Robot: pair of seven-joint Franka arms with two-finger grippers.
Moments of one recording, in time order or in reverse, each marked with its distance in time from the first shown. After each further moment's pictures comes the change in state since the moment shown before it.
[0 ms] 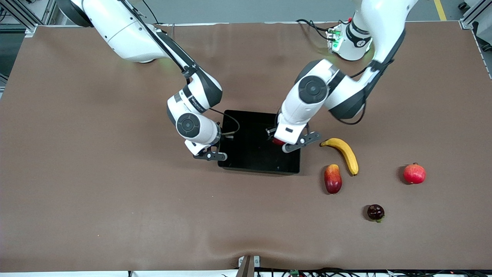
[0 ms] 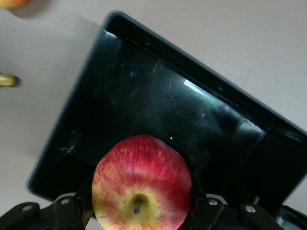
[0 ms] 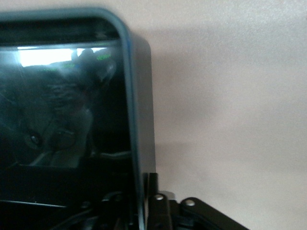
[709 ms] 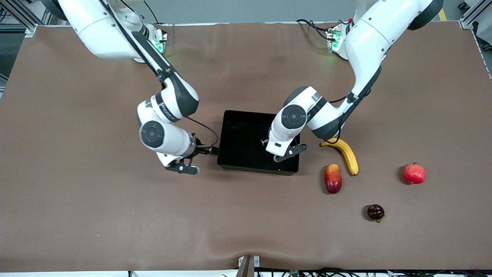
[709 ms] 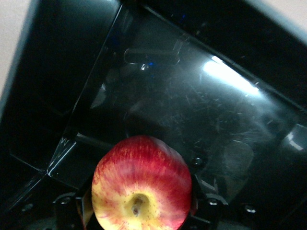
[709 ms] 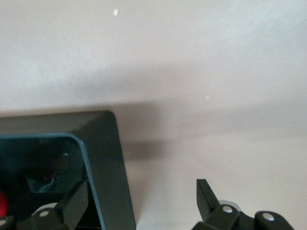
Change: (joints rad) left arm -0.024 0.191 0.012 0.016 0.104 0.047 -0.039; right arm -0.143 -0.079 -0.013 0.031 0.000 -0.064 -0.036
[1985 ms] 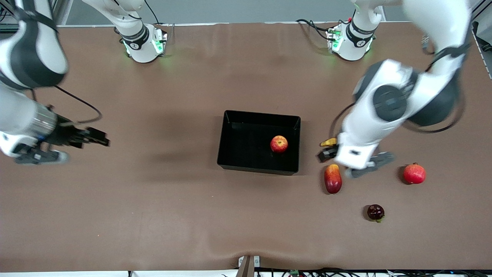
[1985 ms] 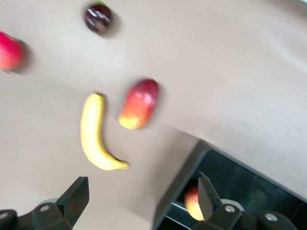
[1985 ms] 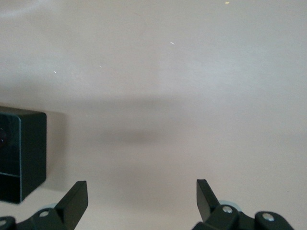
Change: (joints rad) left arm 0.235 -0.292 0.027 0.288 0.017 -0.460 0.323; right arm -0.448 -0.415 -0.016 0.011 -0.014 -0.408 -0.602
